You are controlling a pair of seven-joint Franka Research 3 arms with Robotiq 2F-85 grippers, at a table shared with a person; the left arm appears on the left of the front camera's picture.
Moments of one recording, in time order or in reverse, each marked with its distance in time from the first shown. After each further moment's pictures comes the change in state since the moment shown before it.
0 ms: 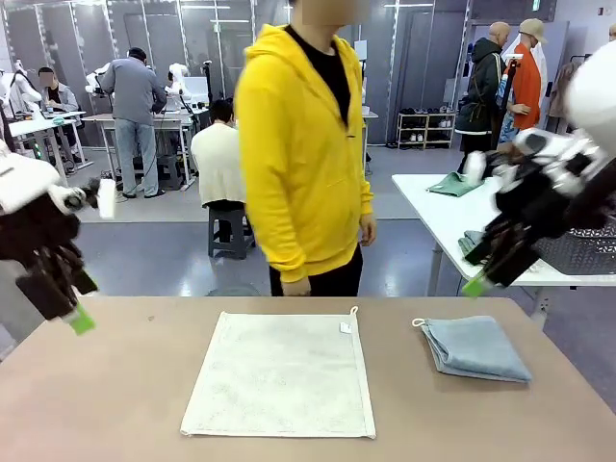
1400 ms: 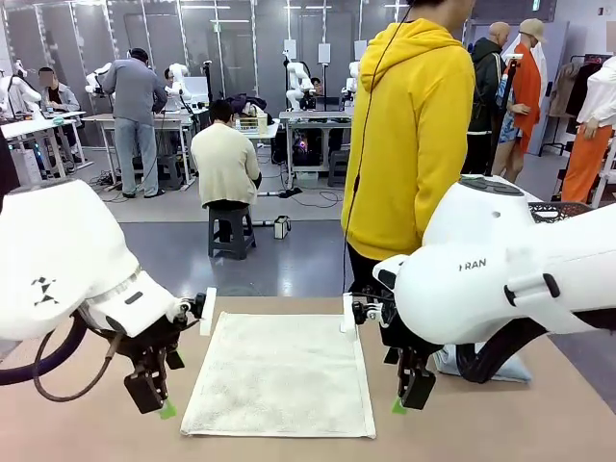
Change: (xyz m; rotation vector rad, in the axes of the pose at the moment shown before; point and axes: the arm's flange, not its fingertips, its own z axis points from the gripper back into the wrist) left arm 0.044 -0.028 -0.167 -0.047 0.073 -0.232; right arm 0.026 0.069 -0.190 0.015 0.304 0.270
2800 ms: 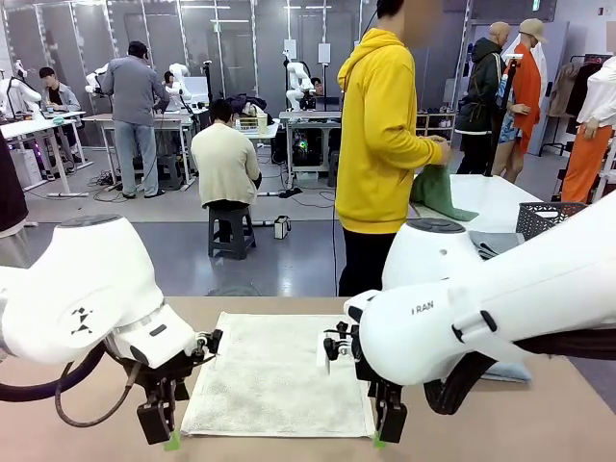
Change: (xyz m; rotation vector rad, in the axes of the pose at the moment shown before) left arm 0.003 -0.005 -0.054 -0.085 0.090 -0.005; right arm 0.028 0.014 -0.060 0.079 0.087 -0.023
